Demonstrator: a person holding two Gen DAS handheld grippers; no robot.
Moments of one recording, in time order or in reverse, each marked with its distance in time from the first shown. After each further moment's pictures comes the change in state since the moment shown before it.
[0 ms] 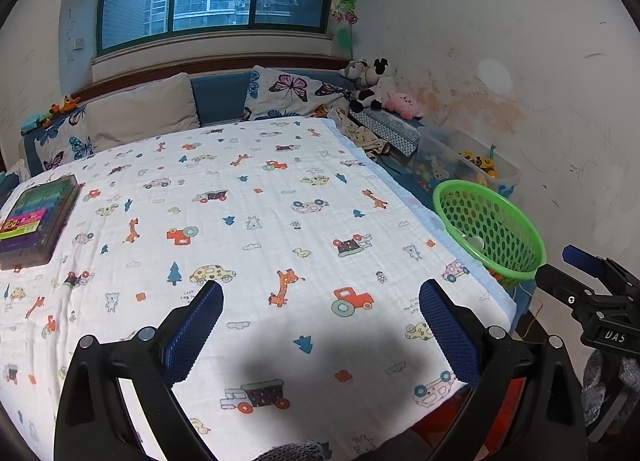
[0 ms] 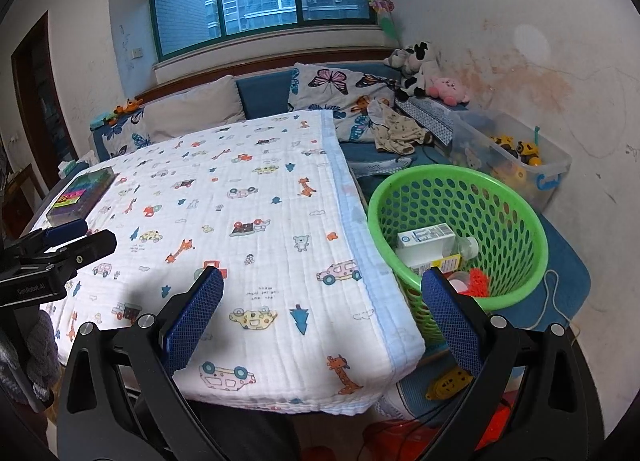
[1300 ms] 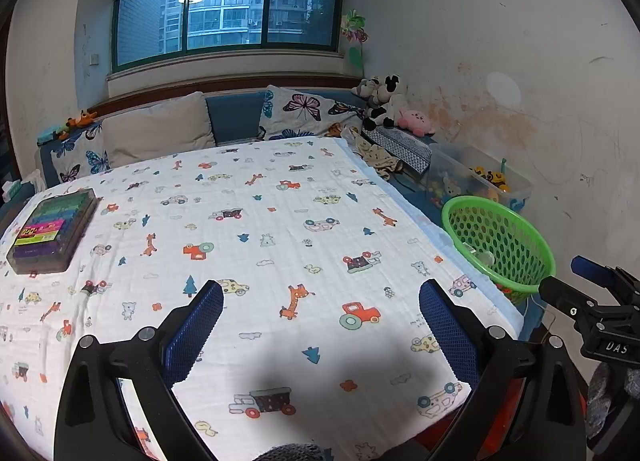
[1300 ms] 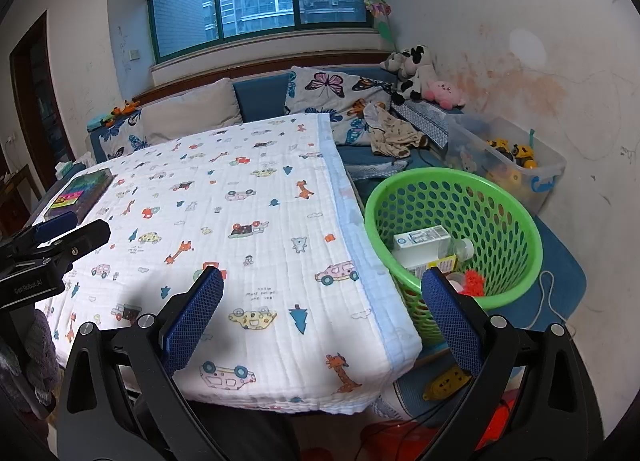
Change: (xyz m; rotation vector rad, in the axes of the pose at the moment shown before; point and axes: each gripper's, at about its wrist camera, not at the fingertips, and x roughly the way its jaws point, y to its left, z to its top) left arm -0.010 -0.005 0.001 0.003 -0.071 0.061; right arm -0.007 0.001 0.000 -0.004 -0.015 -0.018
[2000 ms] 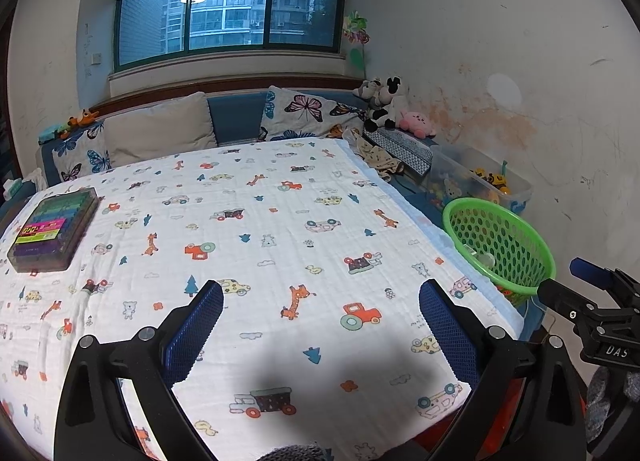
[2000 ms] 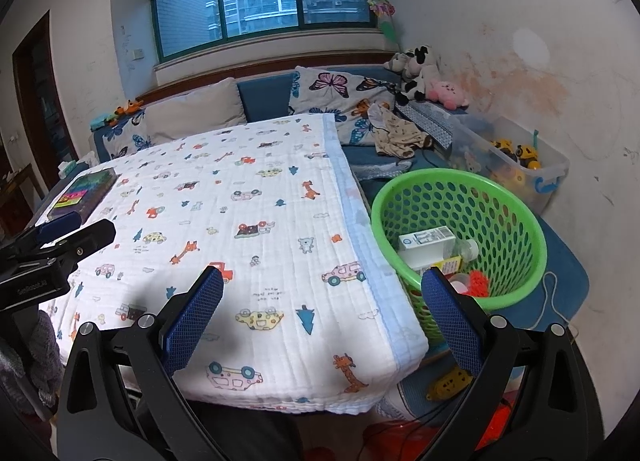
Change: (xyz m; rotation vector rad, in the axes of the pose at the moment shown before) left arm -0.001 0.000 -0.001 -0.006 -0.005 0.005; right arm 0.001 0.008 -0.004 -0.008 -0.001 0.010
